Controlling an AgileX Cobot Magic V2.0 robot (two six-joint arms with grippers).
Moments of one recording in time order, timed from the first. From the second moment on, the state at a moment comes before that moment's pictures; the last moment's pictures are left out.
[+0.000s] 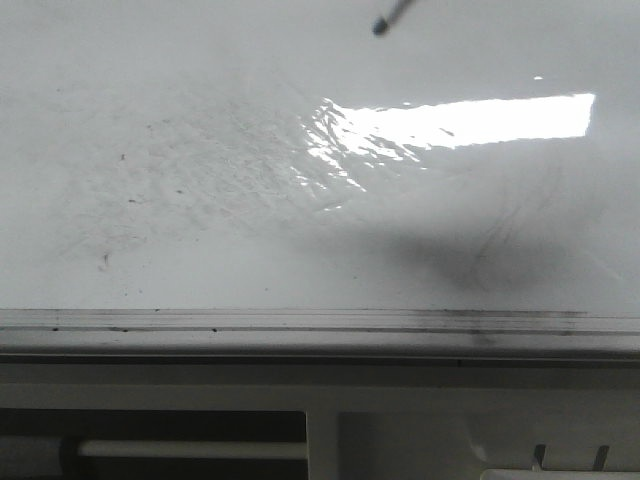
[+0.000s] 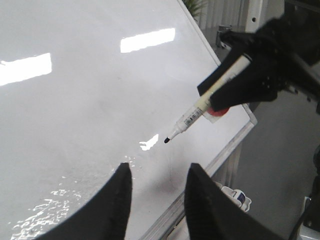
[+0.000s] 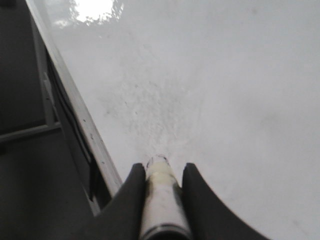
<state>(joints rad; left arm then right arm) -0.93 0.47 -0.45 -0.94 0.14 0.91 0.73 0.77 -0.71 0.15 0.40 -0.43</state>
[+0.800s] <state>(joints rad) -0.93 0.45 -0.41 -0.97 0.11 0.90 0.55 0.82 -0.81 0.10 0.42 -0.34</state>
